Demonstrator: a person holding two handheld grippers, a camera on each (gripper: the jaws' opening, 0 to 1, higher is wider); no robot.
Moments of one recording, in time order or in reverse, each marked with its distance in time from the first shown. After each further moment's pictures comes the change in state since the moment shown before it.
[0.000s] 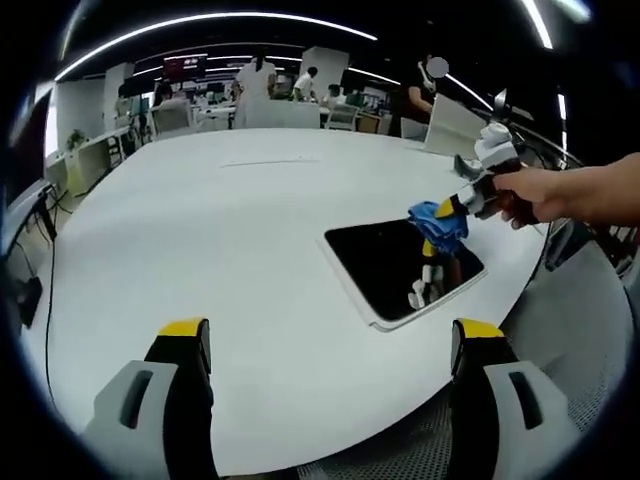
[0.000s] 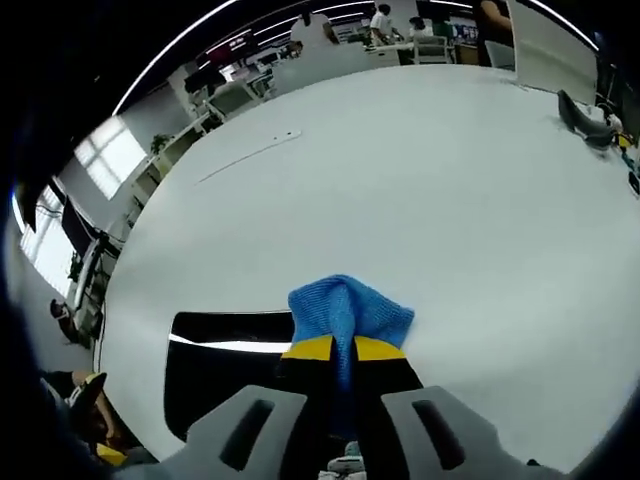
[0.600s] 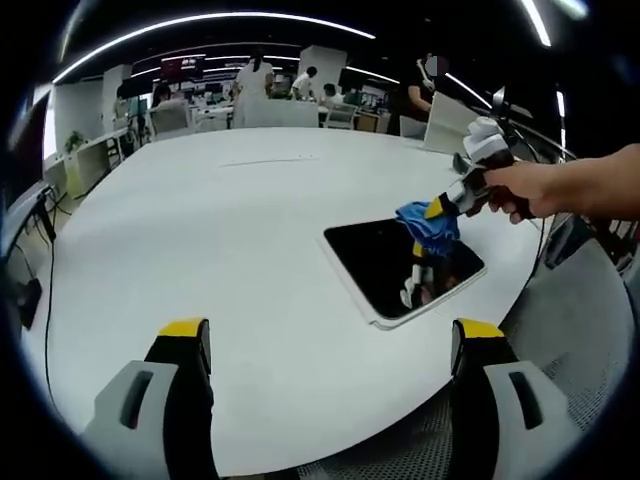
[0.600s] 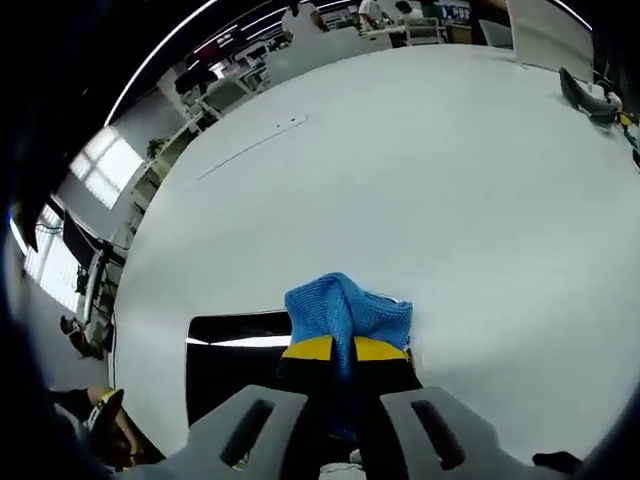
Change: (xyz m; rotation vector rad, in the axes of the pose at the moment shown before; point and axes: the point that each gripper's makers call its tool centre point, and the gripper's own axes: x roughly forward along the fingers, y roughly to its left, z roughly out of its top) left arm 0.001 -0.001 -0.001 -0.002 0.002 -0.005; right arm 0.014 0.028 -0.002 0.079 0.056 0.035
